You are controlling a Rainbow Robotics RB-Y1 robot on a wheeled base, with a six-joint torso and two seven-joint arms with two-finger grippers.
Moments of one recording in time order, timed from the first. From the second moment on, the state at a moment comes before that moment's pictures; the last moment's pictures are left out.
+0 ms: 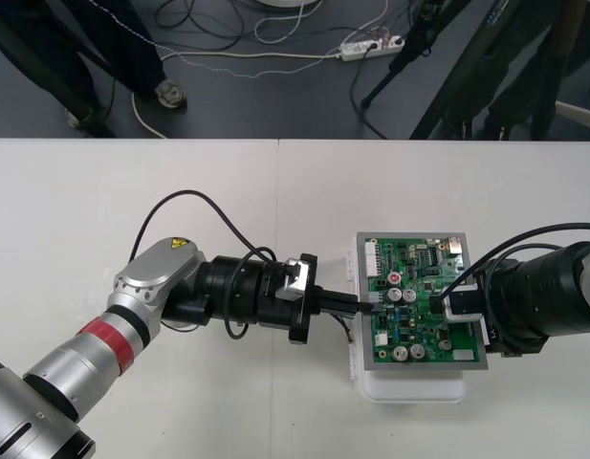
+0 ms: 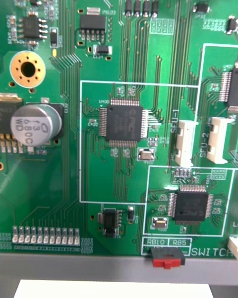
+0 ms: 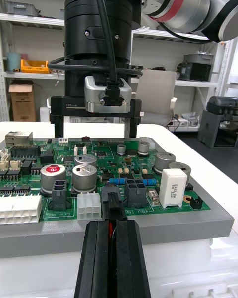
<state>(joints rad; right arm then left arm) -0.08 -0.73 0.14 -2.12 2.34 -1.57 -0.44 -0.55 0.26 -0.52 -0.90 -0.98 -1.33 -0.59</state>
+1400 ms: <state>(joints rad) -0.08 -0.73 0.14 -2.12 2.34 -1.57 -0.44 -0.55 0.25 -0.52 -0.89 -0.98 -1.33 -0.59</state>
